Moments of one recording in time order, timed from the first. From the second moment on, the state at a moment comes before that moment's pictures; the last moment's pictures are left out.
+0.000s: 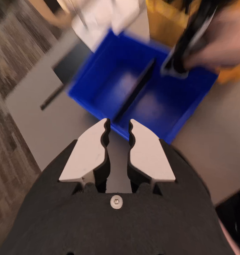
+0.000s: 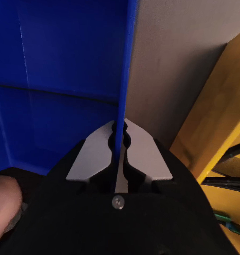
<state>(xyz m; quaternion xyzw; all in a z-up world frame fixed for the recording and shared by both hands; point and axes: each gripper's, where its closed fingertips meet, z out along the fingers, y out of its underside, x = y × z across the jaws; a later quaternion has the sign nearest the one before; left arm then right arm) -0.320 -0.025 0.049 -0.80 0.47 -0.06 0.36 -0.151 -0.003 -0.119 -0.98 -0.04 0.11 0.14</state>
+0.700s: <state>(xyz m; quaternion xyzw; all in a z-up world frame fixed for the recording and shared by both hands) -0.259 -0.031 0.180 -0.66 0.28 -0.41 0.56 0.045 -0.054 0.129 -0.96 -0.01 0.13 0.23</state>
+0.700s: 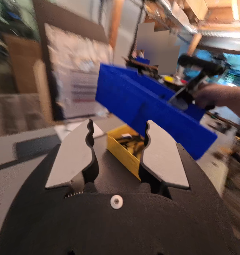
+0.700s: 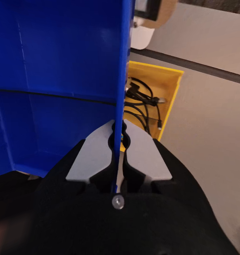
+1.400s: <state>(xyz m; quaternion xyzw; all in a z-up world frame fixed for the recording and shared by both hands) -0.058 -0.048 -0.090 -0.82 0.42 -0.37 0.12 0.325 -0.237 -0.111 -0.96 0.21 0.12 0.17</state>
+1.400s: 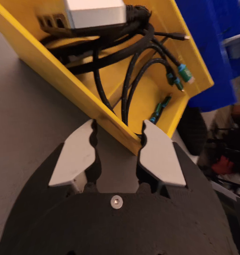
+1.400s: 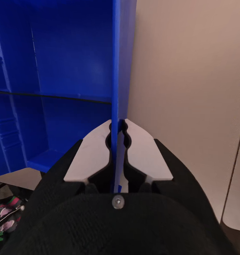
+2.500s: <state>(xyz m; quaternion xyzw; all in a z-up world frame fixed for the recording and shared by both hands) -0.472 0.086 -0.078 -0.96 0.06 -0.19 0.20 0.318 -0.193 -0.127 -0.94 0.30 0.09 0.13</state>
